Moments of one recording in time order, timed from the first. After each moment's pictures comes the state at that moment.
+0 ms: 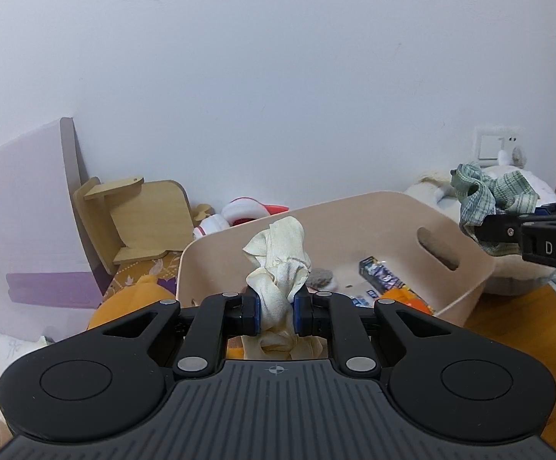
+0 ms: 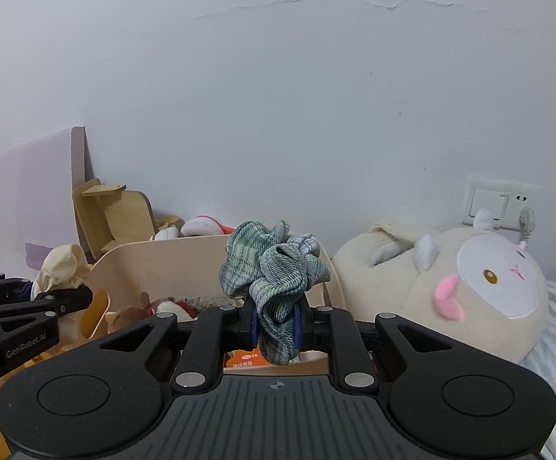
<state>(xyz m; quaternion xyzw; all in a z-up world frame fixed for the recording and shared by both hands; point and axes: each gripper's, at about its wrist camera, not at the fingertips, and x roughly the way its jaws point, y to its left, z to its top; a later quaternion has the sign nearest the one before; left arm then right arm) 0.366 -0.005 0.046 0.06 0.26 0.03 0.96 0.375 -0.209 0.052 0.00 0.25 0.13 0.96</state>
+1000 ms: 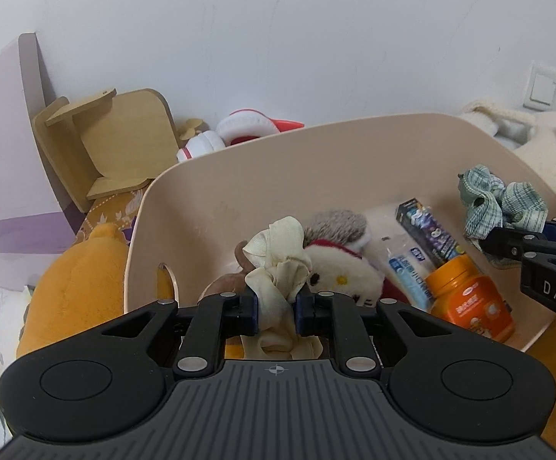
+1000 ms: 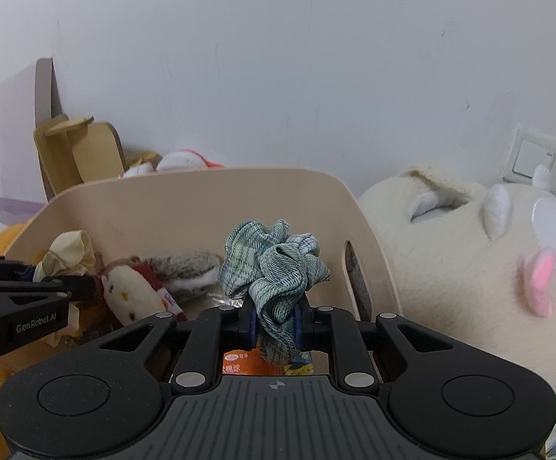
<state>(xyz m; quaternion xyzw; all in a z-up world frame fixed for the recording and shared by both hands) 0.462 0.016 -0.014 0.04 0.38 0.04 0.92 0.456 -0.171 -0.012 -0.03 0.35 0.12 0.93</state>
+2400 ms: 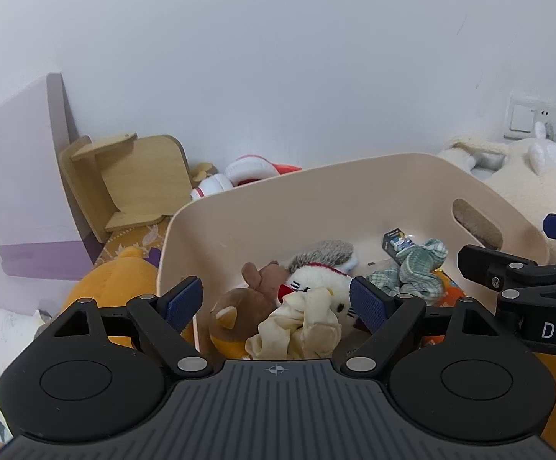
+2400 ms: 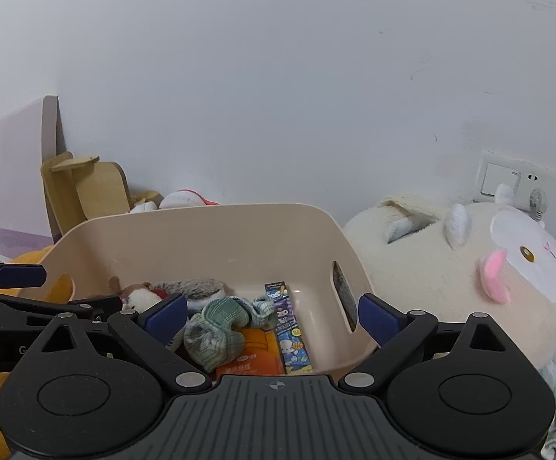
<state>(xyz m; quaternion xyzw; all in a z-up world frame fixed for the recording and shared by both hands) 0.404 0.004 0.015 0.05 0.30 0.04 0.95 0.401 -0.177 0.016 0.00 0.28 0.09 0.96</state>
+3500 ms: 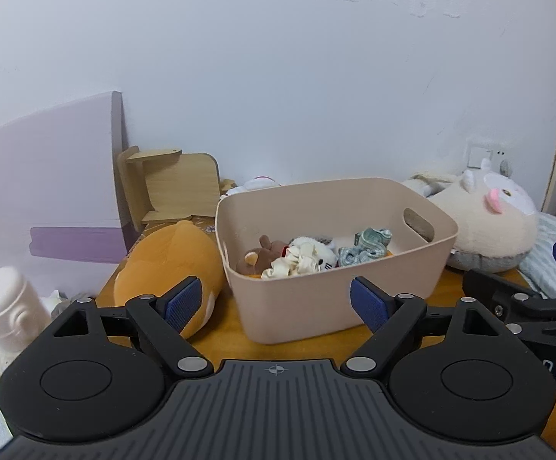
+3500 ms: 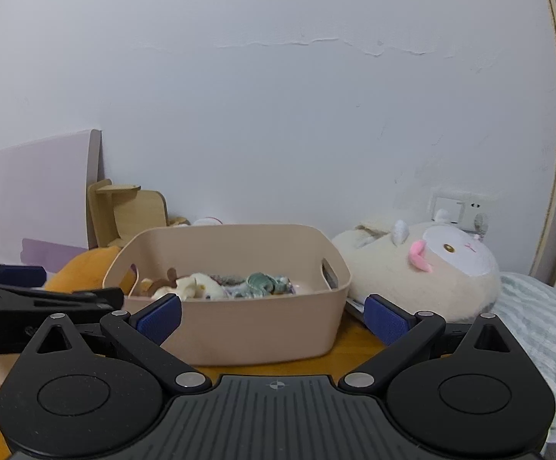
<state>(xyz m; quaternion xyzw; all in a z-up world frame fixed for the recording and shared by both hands) 0.239 0.002 0.049 0.01 0.24 0.04 0.97 0.235 -0.174 0.052 -0.02 0.20 0.07 0.98</state>
